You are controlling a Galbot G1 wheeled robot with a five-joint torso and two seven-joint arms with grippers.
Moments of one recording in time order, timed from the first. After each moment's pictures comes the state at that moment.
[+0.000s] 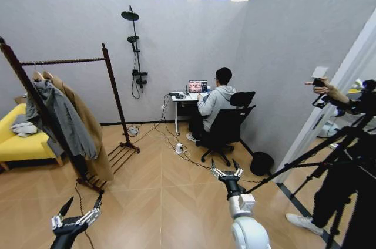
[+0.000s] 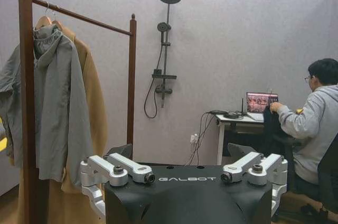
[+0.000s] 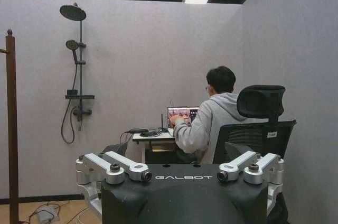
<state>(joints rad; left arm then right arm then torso) 1.83 -1.30 -0.87 -2.29 -0.49 -0.05 0.04 -1.31 1.55 0.54 2.06 0.03 -0.06 0.06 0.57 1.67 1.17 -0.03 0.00</state>
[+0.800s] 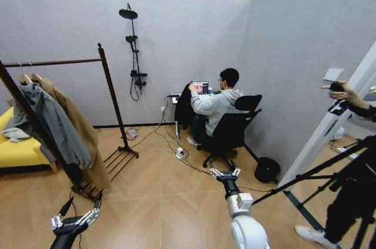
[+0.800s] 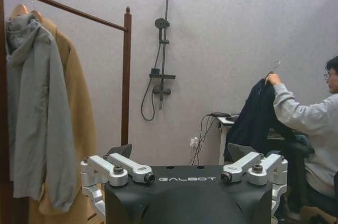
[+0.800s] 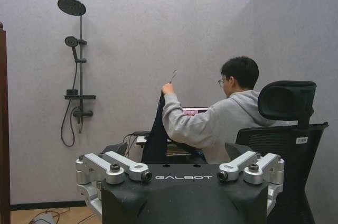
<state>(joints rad) 1.83 -1.30 -0.87 -2.29 -0.49 -0.05 0.04 -1.30 1.55 0.53 2.03 0.03 -0.04 0.04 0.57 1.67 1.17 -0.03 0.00</state>
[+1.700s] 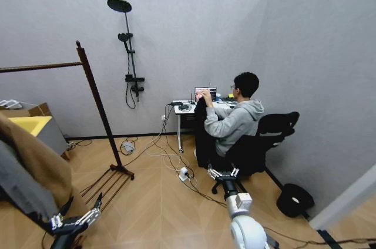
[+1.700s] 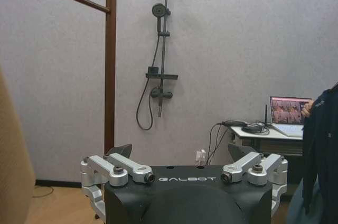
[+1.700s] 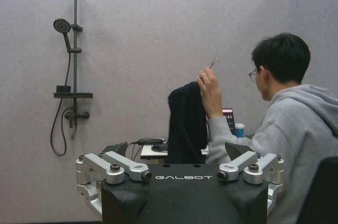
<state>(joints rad) 1.83 -1.30 -0.87 -2.29 -0.49 -0.05 0.04 -1.29 1.54 0.54 2.02 0.03 -0.04 0.01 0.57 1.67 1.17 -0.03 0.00</state>
